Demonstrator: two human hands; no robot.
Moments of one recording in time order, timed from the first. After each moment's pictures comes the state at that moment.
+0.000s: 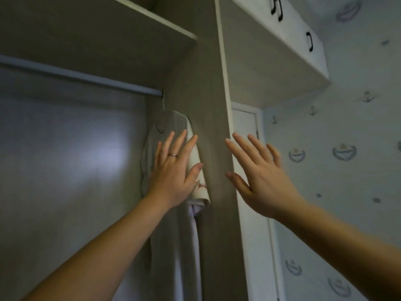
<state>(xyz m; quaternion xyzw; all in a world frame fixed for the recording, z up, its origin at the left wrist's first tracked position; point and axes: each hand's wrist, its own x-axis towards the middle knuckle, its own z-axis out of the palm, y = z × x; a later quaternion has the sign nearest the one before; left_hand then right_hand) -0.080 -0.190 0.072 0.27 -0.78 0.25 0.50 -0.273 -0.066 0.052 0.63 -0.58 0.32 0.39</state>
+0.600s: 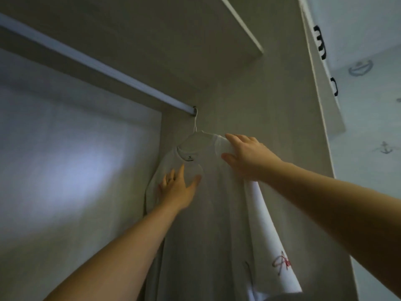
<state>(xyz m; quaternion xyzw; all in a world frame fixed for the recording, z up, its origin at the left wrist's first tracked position) -0.048 -0.466 0.156 0.43 -0.76 -0.03 0.48 -0.188 -0.297 0.230 0.61 -0.64 0.25 0.39</state>
